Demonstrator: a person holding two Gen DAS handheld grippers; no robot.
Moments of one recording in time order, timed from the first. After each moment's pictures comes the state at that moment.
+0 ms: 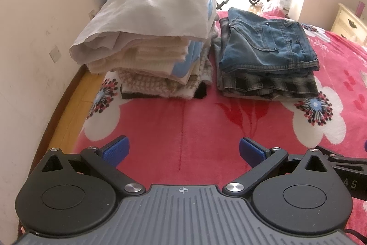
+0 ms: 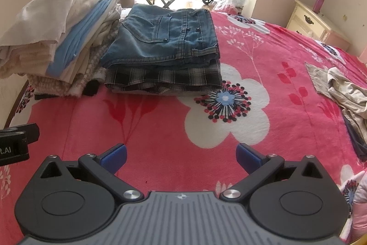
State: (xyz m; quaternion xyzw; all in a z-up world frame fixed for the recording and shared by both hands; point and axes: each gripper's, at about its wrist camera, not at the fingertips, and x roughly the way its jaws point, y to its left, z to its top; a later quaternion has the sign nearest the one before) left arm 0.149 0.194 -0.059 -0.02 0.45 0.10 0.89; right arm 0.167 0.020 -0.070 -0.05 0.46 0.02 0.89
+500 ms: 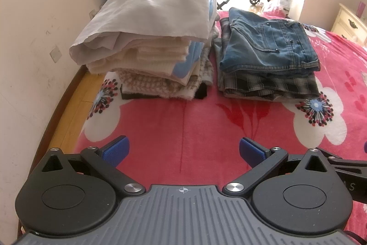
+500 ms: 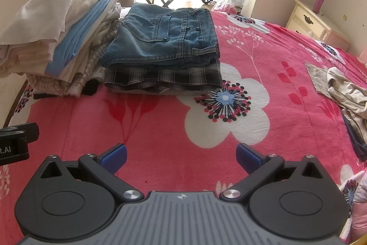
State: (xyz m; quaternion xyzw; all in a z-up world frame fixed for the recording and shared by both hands) left arm 0.151 0.195 -0.059 -0.02 0.45 0.10 0.89; right arm 0.166 0.021 -0.071 -0.06 0.46 0.02 0.89
